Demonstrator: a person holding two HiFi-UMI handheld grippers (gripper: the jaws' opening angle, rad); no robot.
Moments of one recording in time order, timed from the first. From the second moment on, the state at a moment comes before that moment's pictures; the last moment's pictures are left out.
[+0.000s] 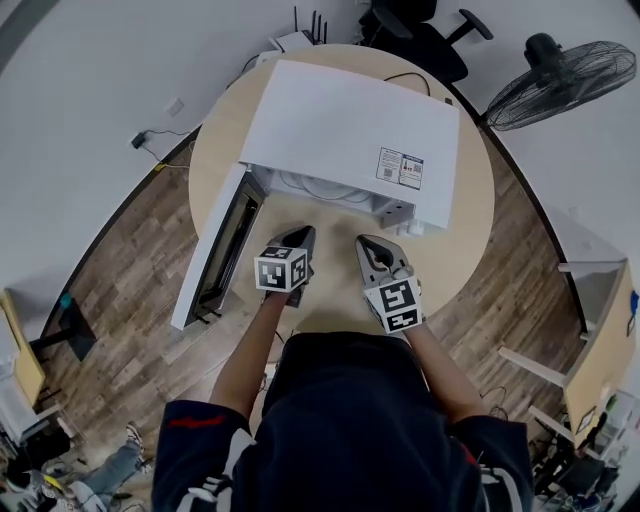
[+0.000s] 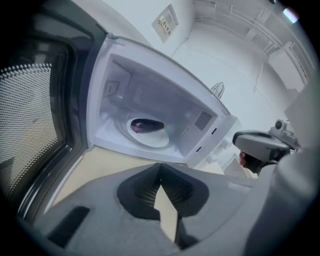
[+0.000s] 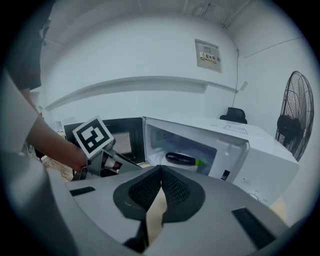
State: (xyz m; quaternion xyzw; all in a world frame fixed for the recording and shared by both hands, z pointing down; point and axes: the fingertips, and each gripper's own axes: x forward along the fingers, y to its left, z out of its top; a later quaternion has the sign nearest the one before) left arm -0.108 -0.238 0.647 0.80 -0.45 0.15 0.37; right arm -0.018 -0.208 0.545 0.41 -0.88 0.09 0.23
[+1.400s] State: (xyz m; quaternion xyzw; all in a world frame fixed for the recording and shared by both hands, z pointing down) left arm -0.169 -0.158 0.372 0.82 -0.57 0.03 0.09; right arm -0.057 -0.202 0.338 0.37 -0.92 -0.03 0.06
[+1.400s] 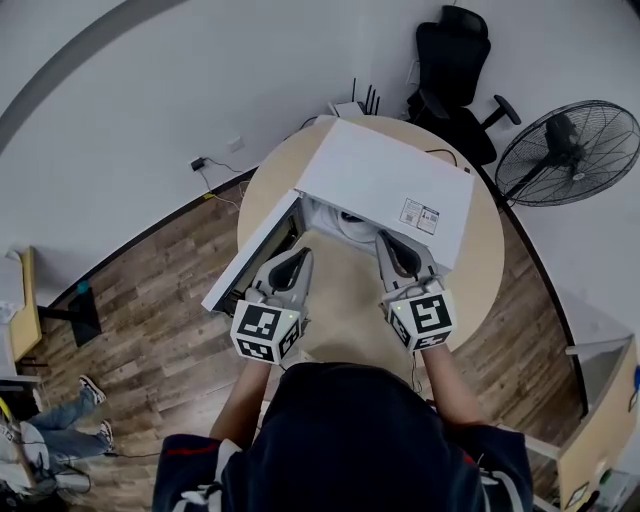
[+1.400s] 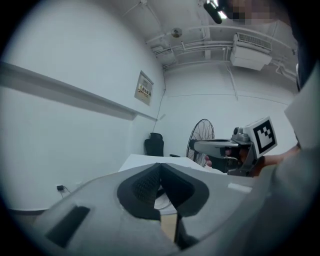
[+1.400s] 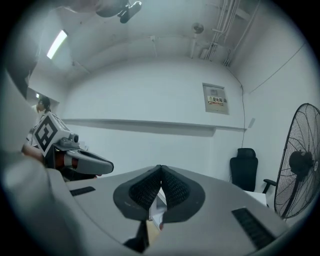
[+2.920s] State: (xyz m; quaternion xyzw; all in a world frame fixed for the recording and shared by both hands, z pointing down) left arm -0.166 -0.164 0.344 0.81 -0.59 0.00 0.06; right arm -0.046 -0.206 0.329 0.38 -0.93 -0.01 0.02
